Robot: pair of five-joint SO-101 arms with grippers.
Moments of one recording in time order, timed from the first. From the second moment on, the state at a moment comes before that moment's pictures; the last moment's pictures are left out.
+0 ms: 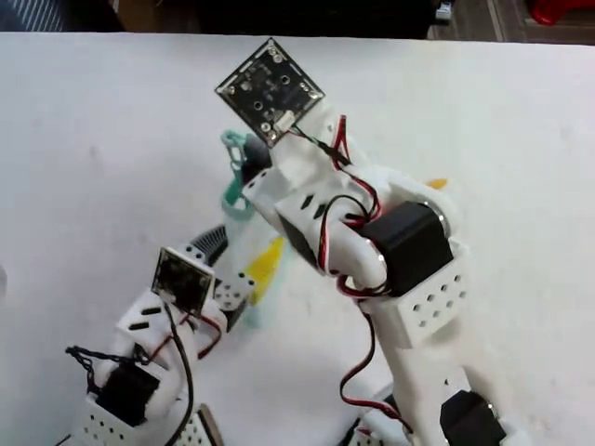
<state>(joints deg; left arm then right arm) 23.6 -102.5 86.6 39.9 0.5 -38.2 -21.8 -19.3 85.2 16.7</state>
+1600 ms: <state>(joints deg) 24.0 -102.6 86.5 42.2 -1.9 -22.0 -7.7 -18.5 71.8 20.9</state>
